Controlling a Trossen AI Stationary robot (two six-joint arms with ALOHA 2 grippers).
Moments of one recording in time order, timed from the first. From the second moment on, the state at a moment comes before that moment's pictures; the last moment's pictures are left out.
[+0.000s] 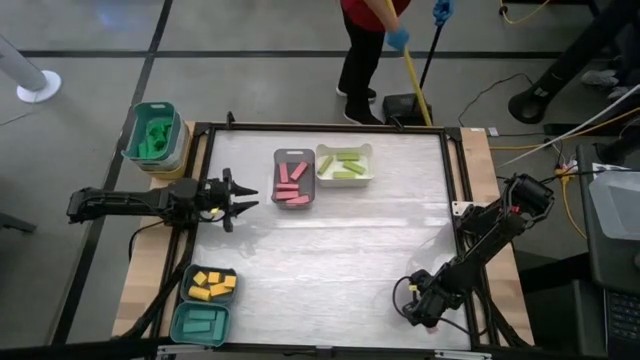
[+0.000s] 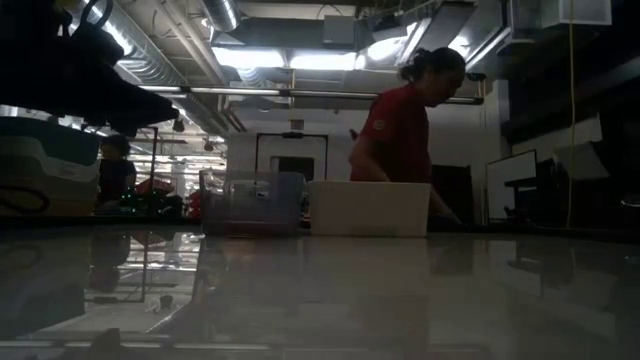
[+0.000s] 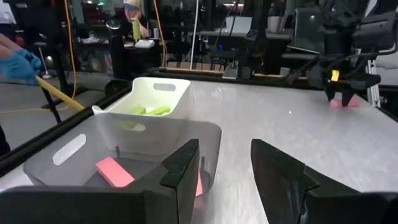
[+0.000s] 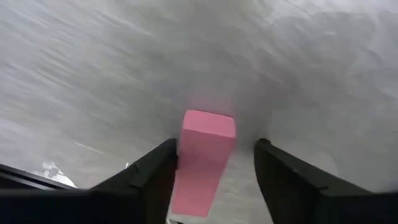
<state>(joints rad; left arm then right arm) 0.06 0.18 0.01 0.08 -0.13 -0.02 0.91 1.64 0.82 -0.48 -0.27 2.02</state>
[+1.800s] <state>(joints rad) 0.06 0.00 0.01 0.18 -0.13 0.15 -0.08 1.66 0.84 0.69 0.17 0.84</state>
